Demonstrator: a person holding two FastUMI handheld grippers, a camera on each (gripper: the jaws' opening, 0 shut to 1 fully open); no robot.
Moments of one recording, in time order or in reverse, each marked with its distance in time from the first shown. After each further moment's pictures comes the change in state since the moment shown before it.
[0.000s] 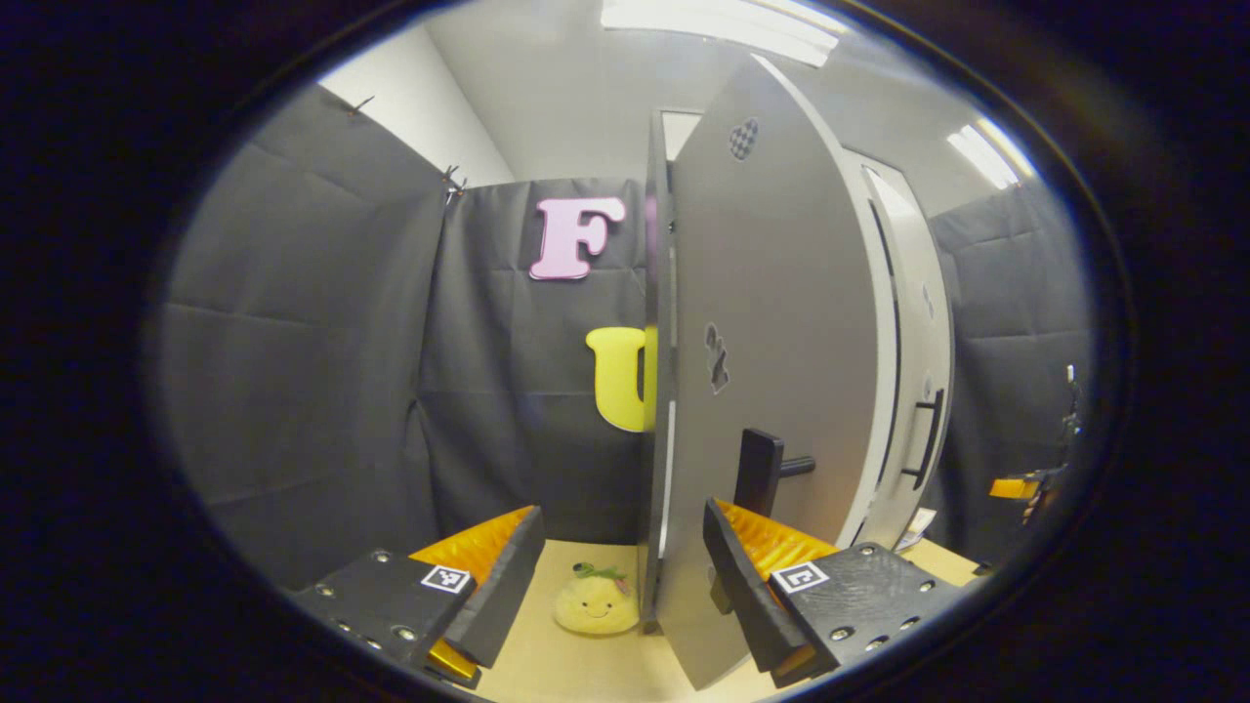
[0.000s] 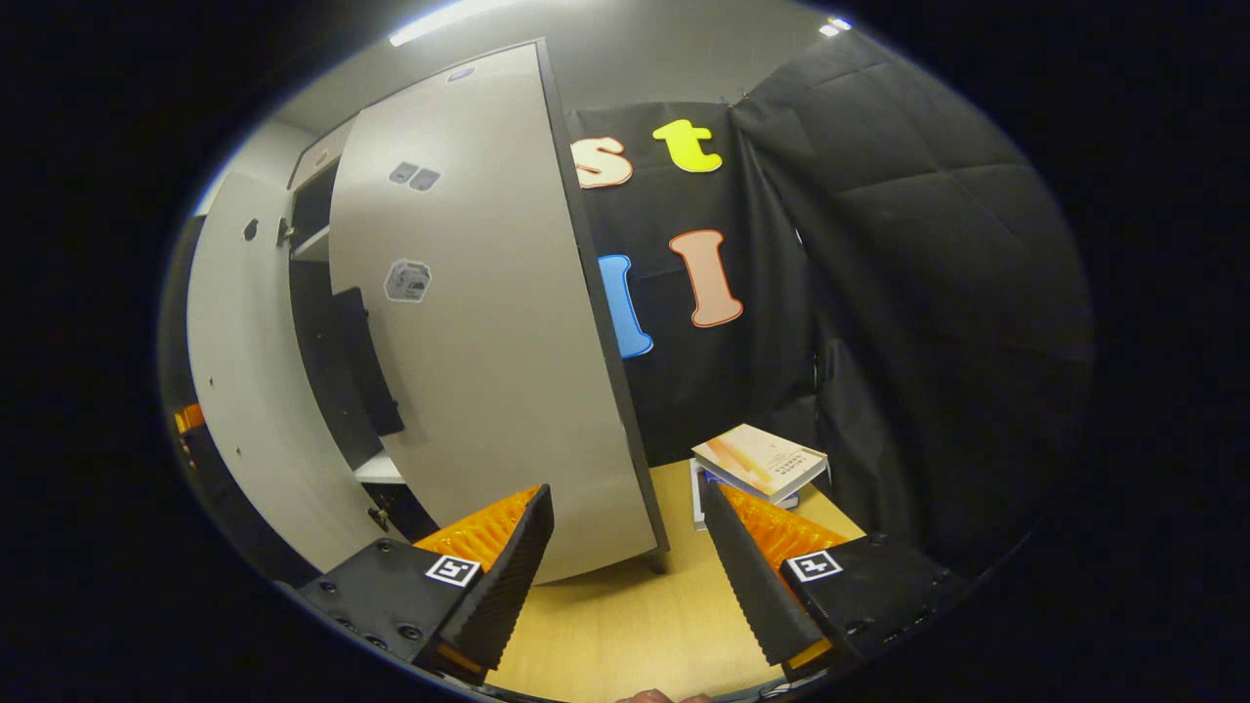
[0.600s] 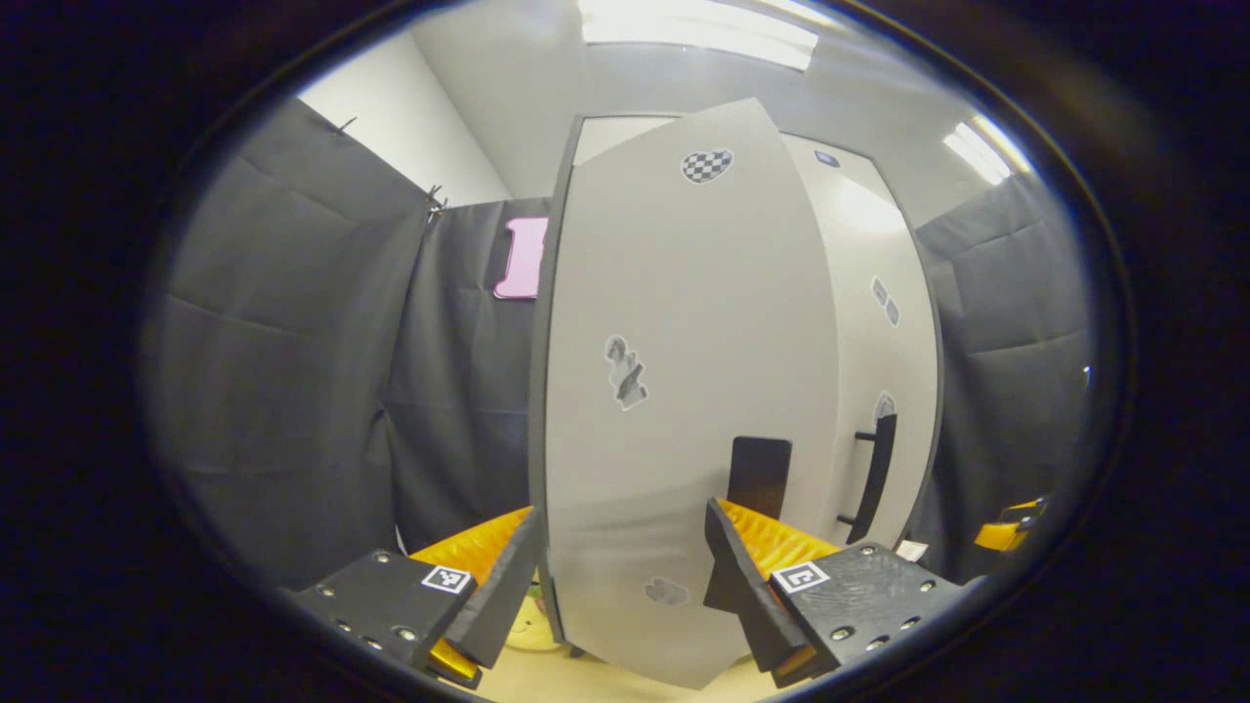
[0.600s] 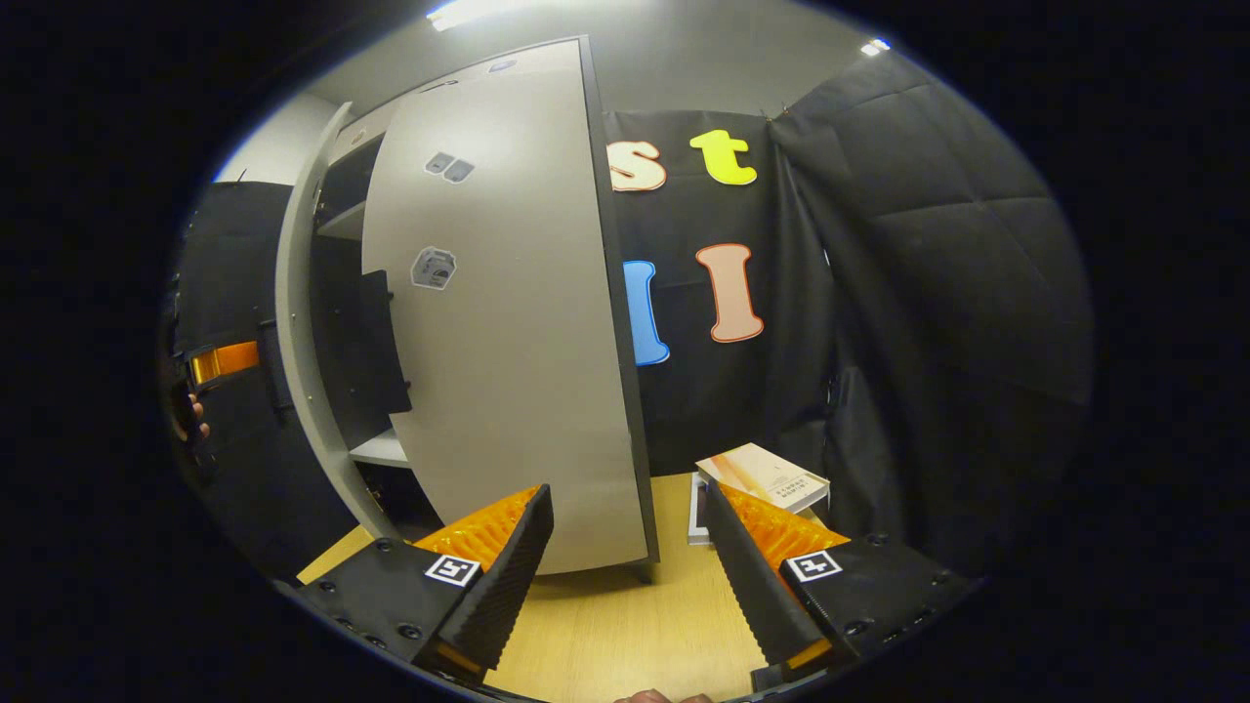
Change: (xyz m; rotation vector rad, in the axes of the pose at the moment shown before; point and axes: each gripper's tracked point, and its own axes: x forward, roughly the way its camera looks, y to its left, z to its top) left arm 0.059 -0.156 0.001 -0.053 -0.080 0.001; right arm 0.003 0.004 0.013 -0.085 -0.049 0.046
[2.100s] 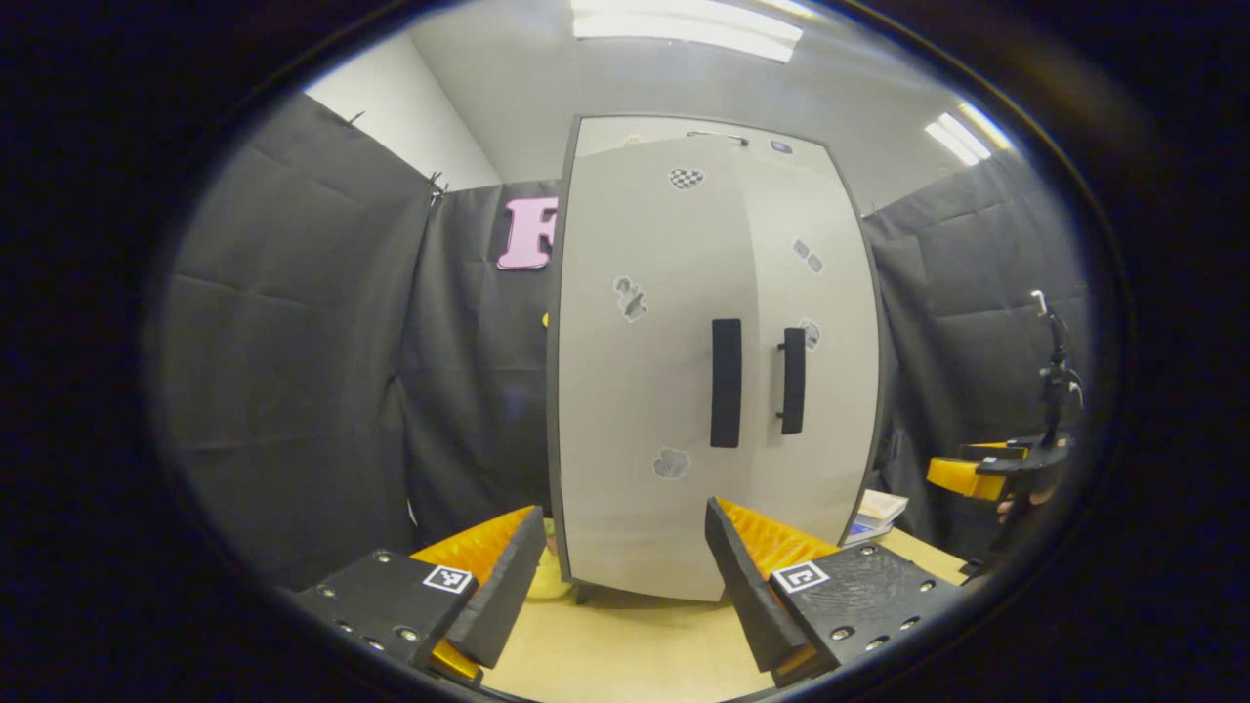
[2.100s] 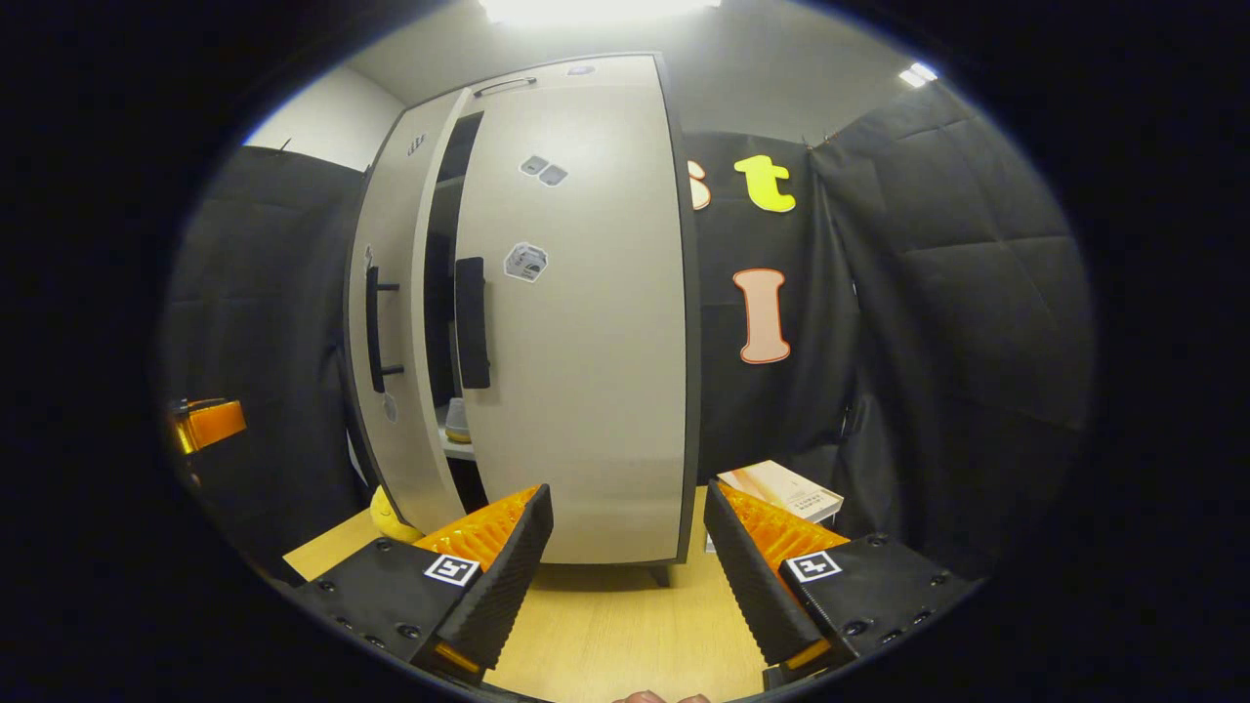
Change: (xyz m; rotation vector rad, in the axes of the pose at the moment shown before) left arm -0.146 0.017 -0.072 0.027 0.056 -0.026; right arm -0.024 0.064 -0.005 -0.057 -0.031 0.036
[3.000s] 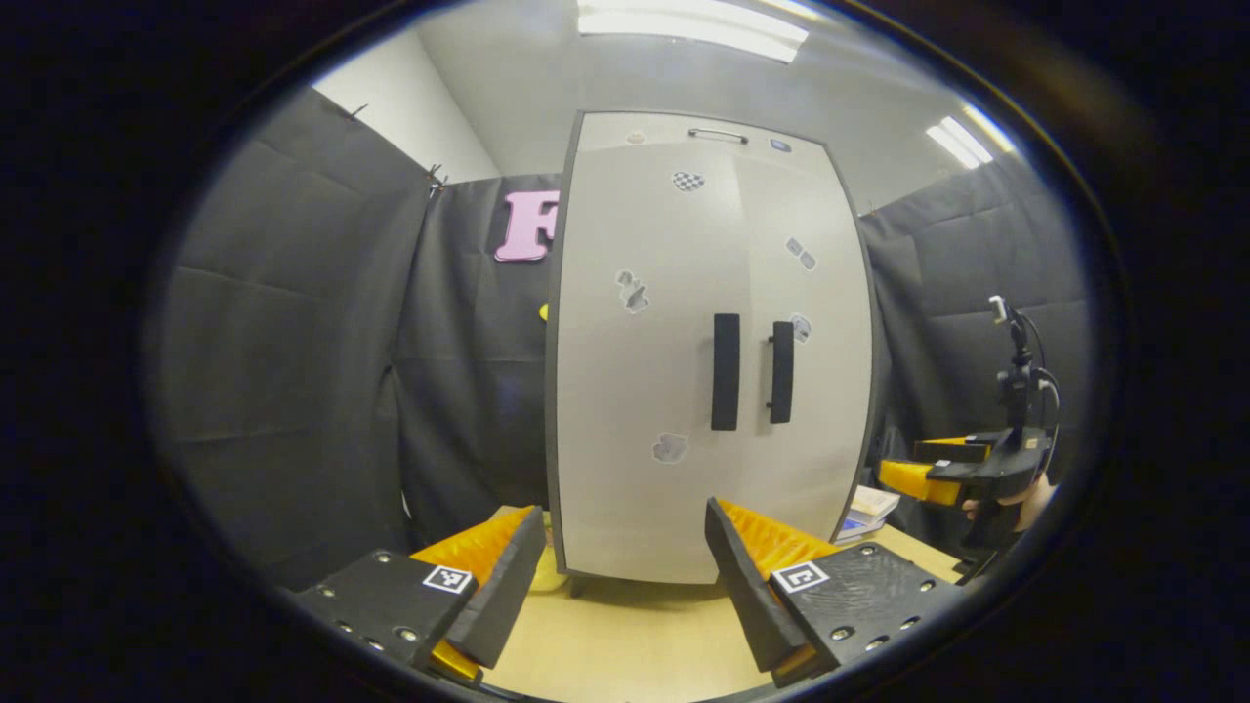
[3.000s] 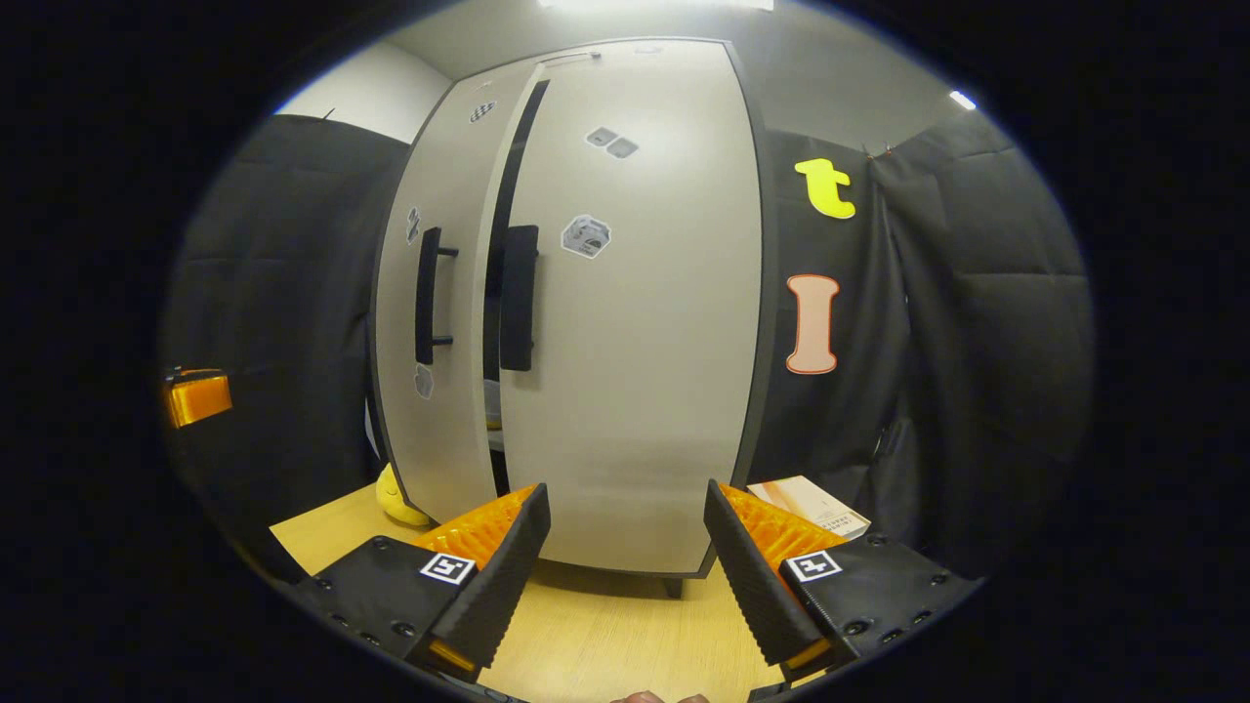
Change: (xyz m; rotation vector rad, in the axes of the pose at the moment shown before) left arm -0.004 0.006 -0.015 -0.018 0.034 -0.004; right arm 0.047 0.041 0.000 -0.138 0.019 0.114
